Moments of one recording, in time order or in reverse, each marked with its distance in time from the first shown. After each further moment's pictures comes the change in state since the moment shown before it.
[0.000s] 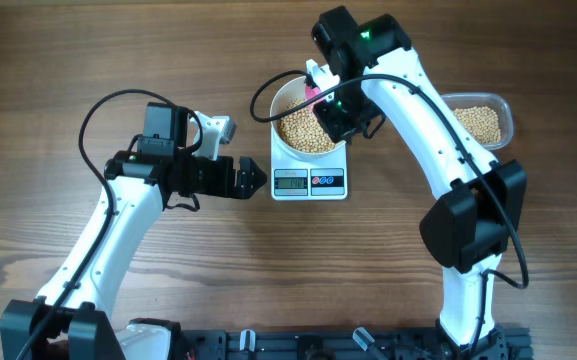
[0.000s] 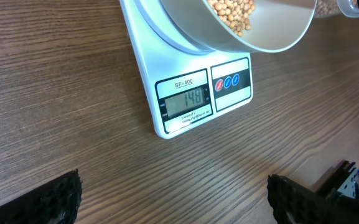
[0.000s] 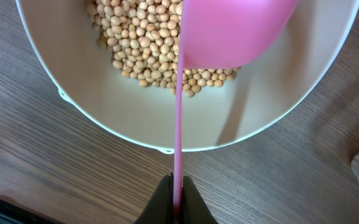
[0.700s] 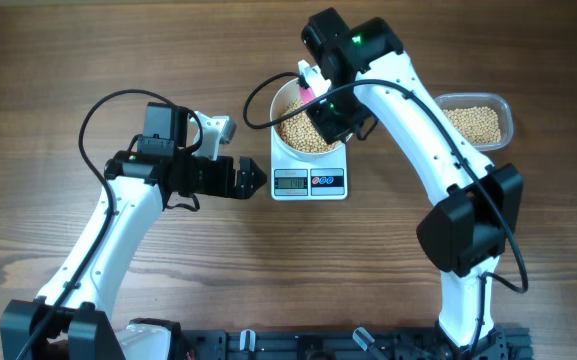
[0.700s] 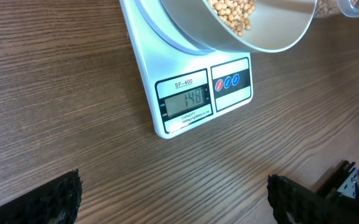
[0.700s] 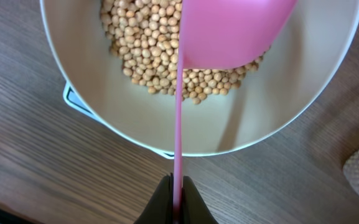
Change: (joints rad) left arm 0.000 0.000 0.000 0.000 0.000 0.000; right arm 0.037 -0.008 0.008 0.014 0.035 0.015
